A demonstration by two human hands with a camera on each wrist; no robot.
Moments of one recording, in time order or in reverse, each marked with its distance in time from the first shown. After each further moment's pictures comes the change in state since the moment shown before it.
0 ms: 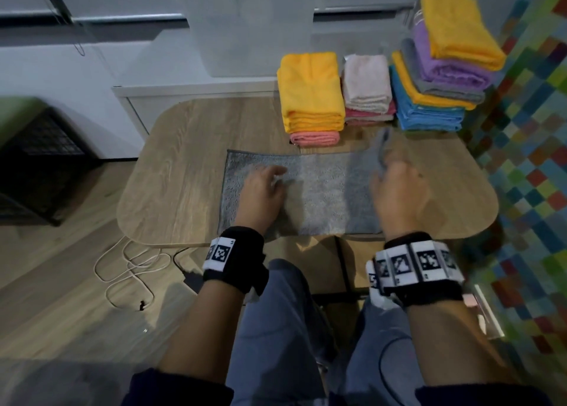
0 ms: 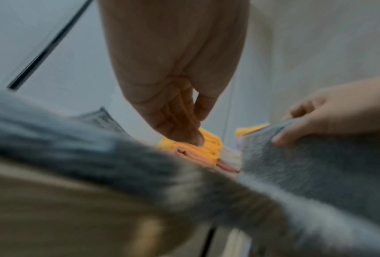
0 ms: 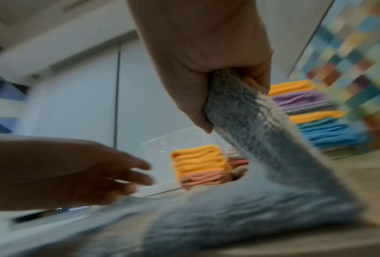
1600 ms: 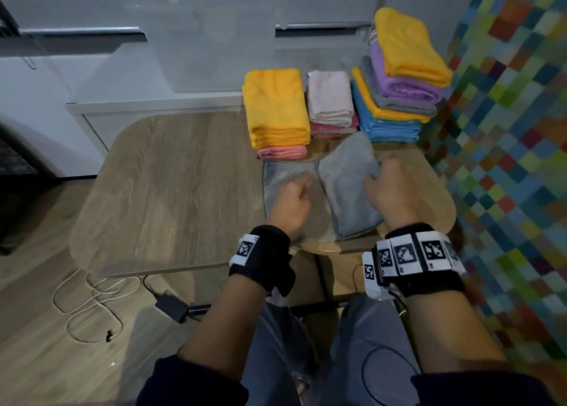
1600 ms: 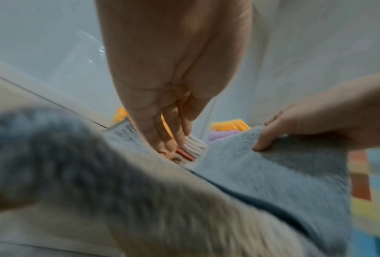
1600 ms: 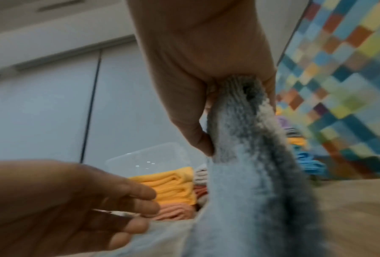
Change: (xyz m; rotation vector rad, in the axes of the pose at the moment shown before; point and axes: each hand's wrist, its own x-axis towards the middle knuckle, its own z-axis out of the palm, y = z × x) left_hand 0.030 0.060 0.074 -0.305 -0.339 -0.059; right_hand 0.044 0.036 -0.015 0.162 -0.128 0.056
